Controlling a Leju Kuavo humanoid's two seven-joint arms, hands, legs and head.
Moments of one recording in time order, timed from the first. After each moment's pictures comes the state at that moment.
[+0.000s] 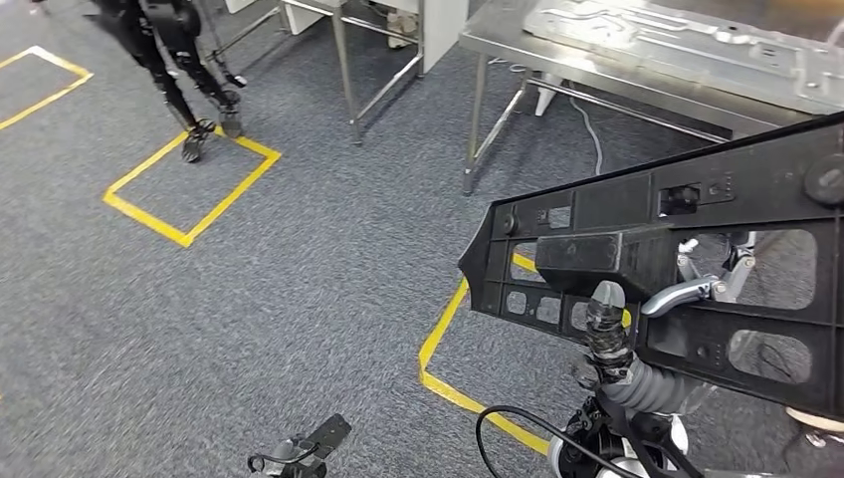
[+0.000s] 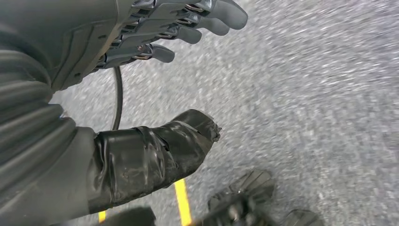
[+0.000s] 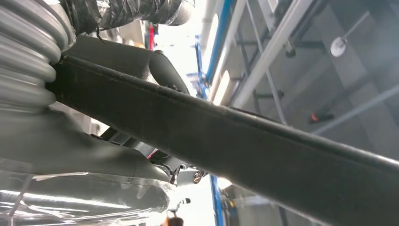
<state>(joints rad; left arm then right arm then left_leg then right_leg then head) -0.25 -0.02 -1.01 -0.24 0.43 0.41 -0.01 -0.07 -0.04 0.49 -2.15 0.05 -0.68 -0.44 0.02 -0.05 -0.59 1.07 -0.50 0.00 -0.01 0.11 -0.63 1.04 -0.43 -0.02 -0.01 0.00</state>
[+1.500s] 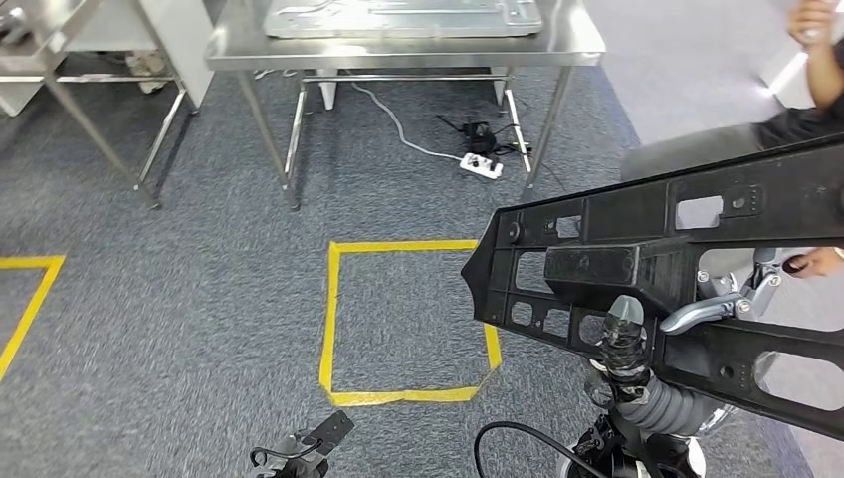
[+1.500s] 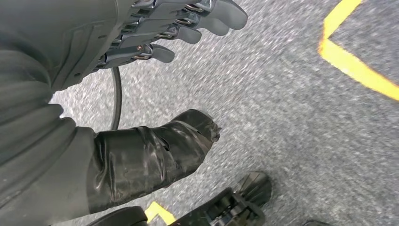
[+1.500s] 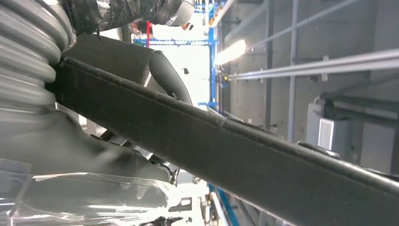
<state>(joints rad) -0.26 -0.03 -1.01 -0.24 0.41 0.40 0.00 -0.02 -0.04 0.48 -2.22 0.11 -0.68 -0.39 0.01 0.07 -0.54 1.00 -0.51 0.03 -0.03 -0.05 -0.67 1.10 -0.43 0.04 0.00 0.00</state>
